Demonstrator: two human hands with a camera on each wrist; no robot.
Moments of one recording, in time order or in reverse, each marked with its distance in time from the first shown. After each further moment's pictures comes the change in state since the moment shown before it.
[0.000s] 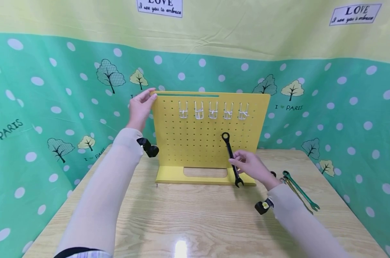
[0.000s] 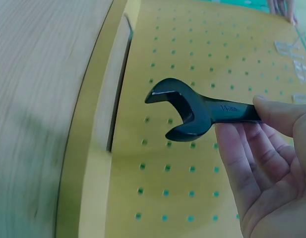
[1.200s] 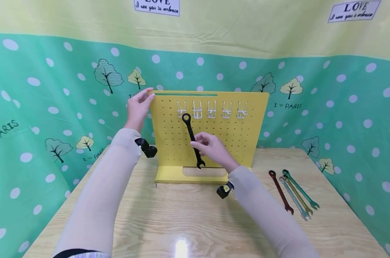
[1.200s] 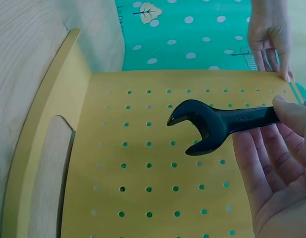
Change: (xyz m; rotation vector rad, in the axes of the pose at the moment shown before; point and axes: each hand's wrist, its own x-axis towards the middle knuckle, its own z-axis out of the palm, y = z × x) left_hand -0.002 0.002 -0.001 0.006 0.002 -0.018; right_hand 0.062 -0.085 0.065 0.171 -0.022 -0.186
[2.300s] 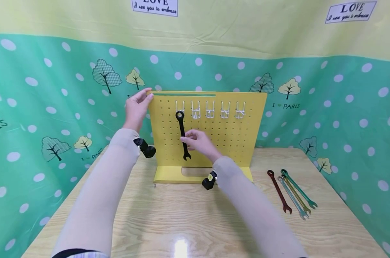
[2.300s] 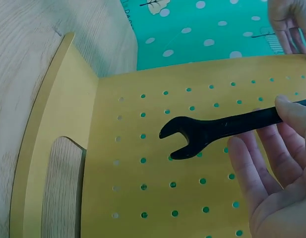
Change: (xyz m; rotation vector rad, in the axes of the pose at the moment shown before) left_hand 0.002 -0.001 0.000 -0.005 0.001 0.003; right_hand 0.040 0.003 0.025 0.146 -0.003 0.166
